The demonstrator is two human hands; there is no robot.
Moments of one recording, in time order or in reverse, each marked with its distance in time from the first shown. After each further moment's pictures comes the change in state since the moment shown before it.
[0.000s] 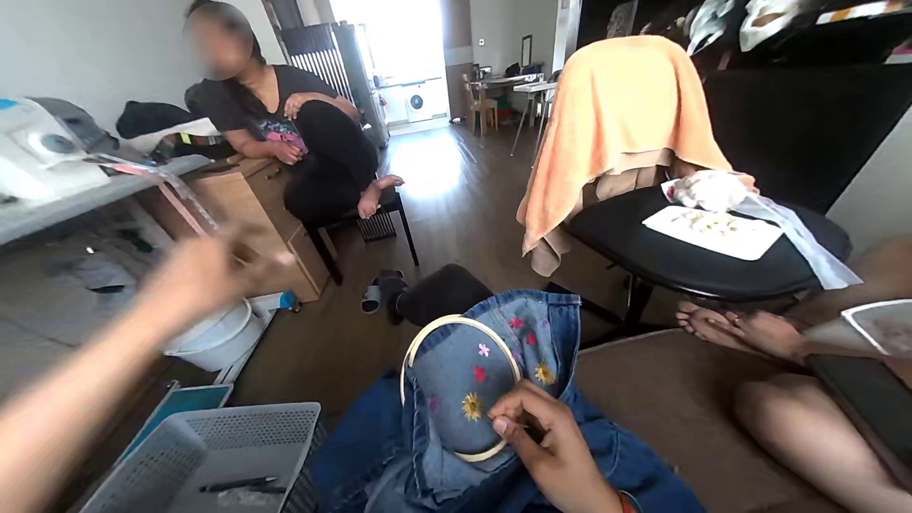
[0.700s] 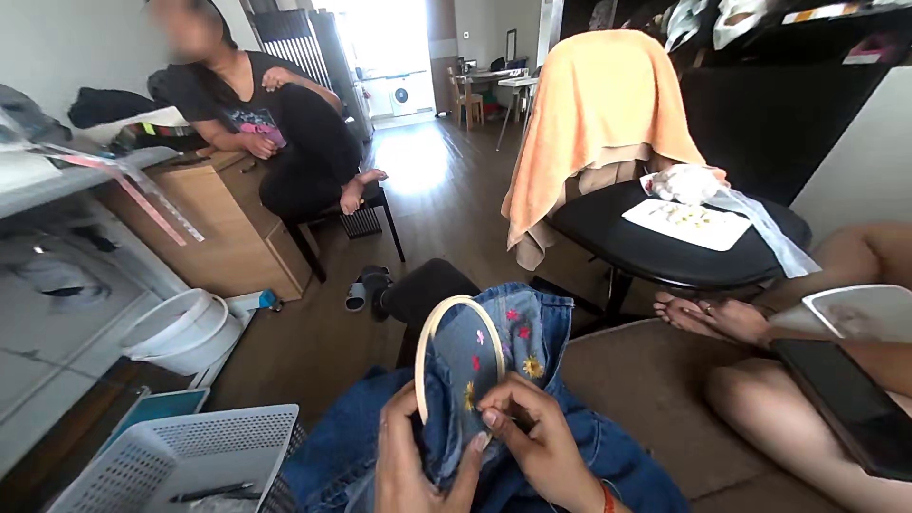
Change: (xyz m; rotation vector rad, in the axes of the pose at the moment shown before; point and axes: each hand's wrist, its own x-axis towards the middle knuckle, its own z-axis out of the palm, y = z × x) left_hand -0.186 0.196 0.162 -0.688 0.276 0.059; right_hand 0.000 0.001 -0.005 0.068 0.026 -0.009
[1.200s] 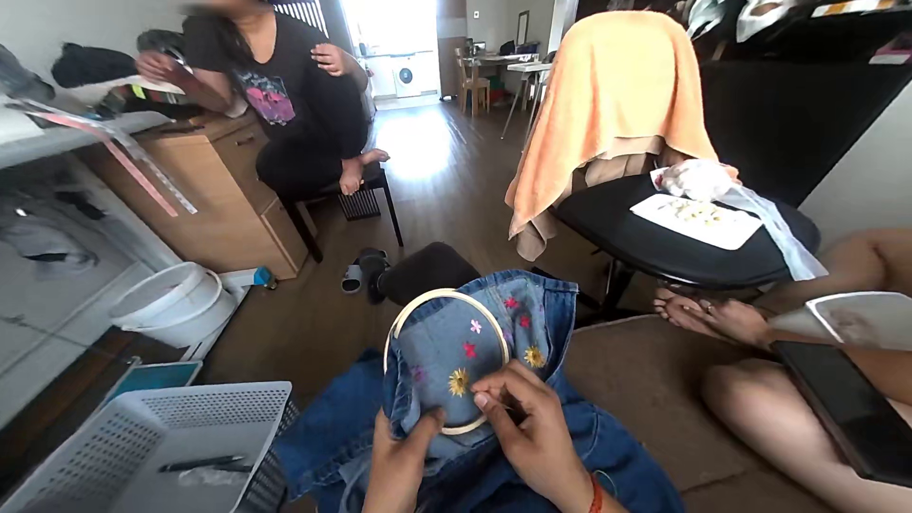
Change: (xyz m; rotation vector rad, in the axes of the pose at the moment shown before) left_hand -0.007 -0.019 0.020 -0.712 0.169 -0.730; right_hand -0.001 -0.001 0.009 -0.230 0.064 -0.010
